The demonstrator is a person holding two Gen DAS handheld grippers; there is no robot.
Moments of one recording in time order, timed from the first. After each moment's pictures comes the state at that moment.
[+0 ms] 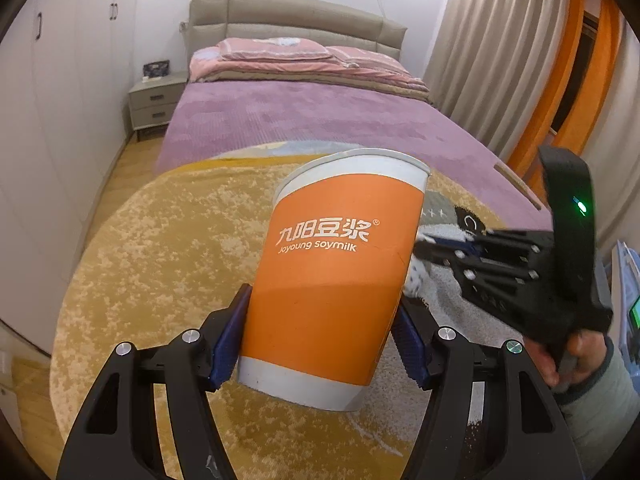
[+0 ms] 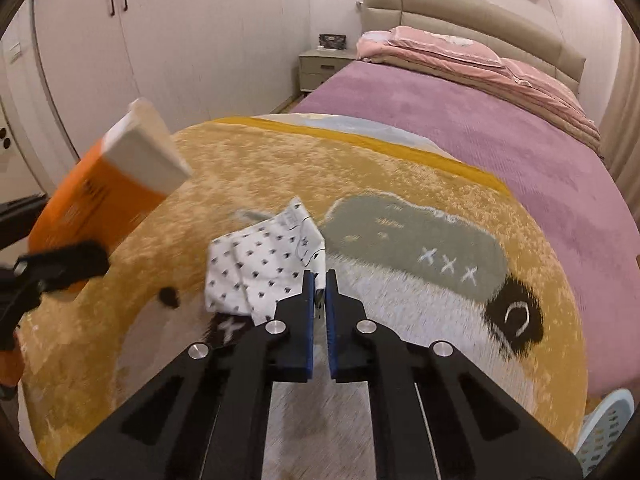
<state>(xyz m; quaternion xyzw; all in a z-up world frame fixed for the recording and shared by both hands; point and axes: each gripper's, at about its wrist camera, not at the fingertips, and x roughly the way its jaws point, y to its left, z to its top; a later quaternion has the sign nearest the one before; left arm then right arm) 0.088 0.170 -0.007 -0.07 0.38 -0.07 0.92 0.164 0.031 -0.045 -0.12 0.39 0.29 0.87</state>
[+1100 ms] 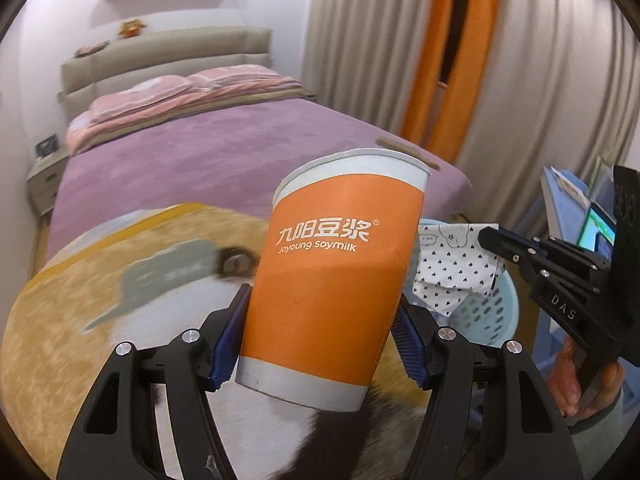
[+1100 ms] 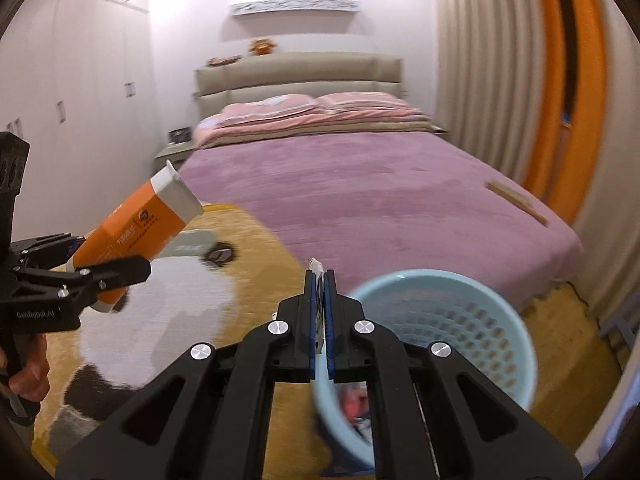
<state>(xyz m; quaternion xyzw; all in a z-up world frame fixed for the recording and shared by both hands) 0.096 -0.051 0.032 0.03 0.35 -0.26 0.90 0.044 -0.233 0.030 0.02 0.28 0.02 0.96</state>
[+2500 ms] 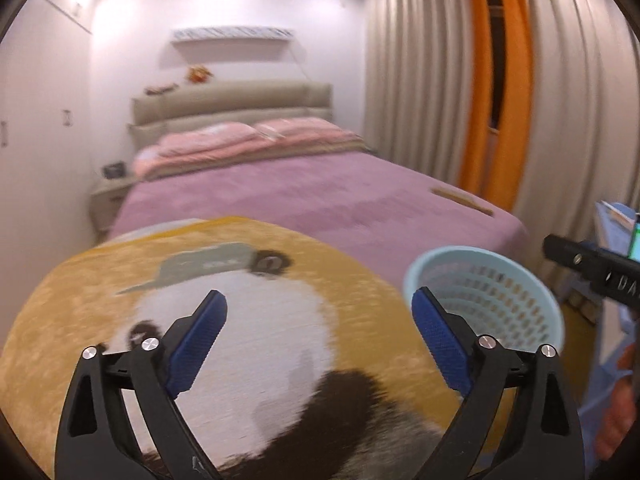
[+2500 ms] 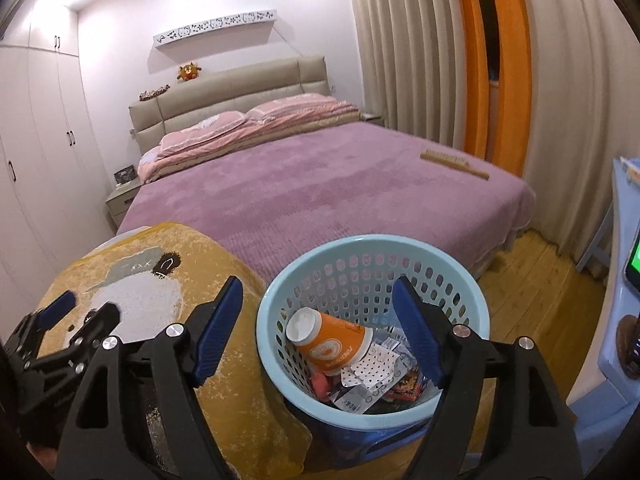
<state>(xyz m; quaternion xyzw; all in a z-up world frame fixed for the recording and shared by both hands) 0.017 -0.061 0.000 0.02 0.23 -0.11 0.97 0.000 -0.252 0.018 0.09 0.26 -0.08 0.96</state>
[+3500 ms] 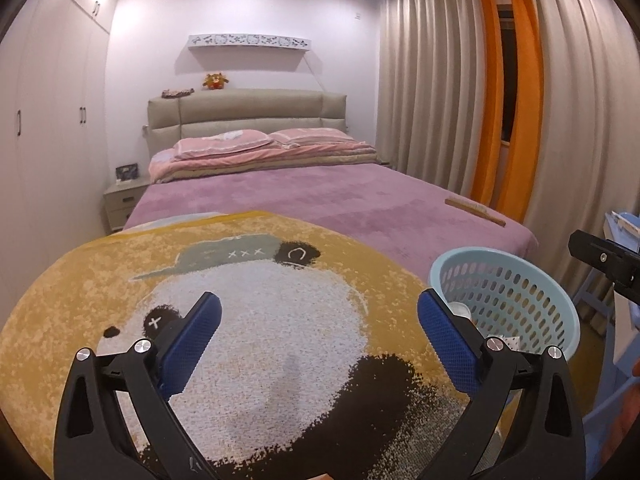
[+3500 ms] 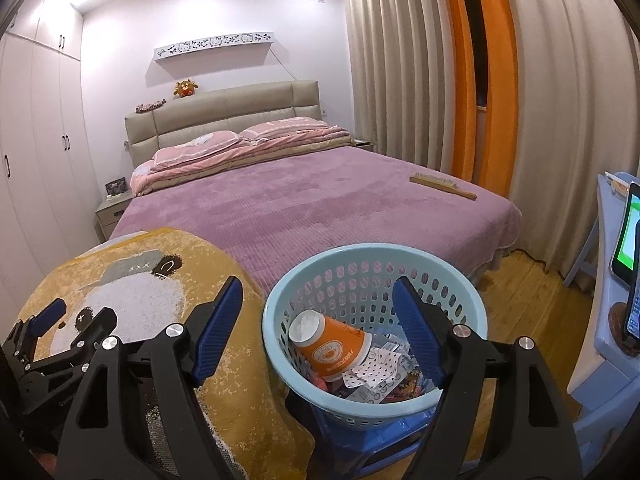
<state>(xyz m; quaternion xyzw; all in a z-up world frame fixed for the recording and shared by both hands) 0.015 -0.030 -0.015 0.00 0.21 -0.10 0.97 -0.023 -0.234 0.010 0.07 0.22 -0.10 0.97</state>
